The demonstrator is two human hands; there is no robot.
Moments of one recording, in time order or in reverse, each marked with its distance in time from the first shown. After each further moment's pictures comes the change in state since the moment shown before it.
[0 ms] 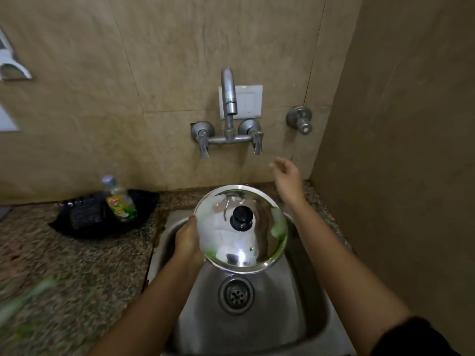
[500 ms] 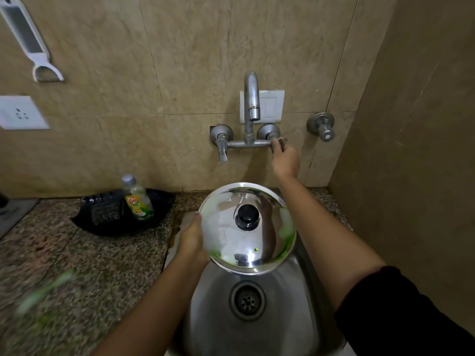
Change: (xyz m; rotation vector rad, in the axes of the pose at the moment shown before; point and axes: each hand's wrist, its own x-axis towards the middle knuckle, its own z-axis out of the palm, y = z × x) left_hand 0.006 0.023 -0.007 -0.088 0.013 0.008; right_hand 0.052 -0.040 0.059 -0.101 0.113 -0.053
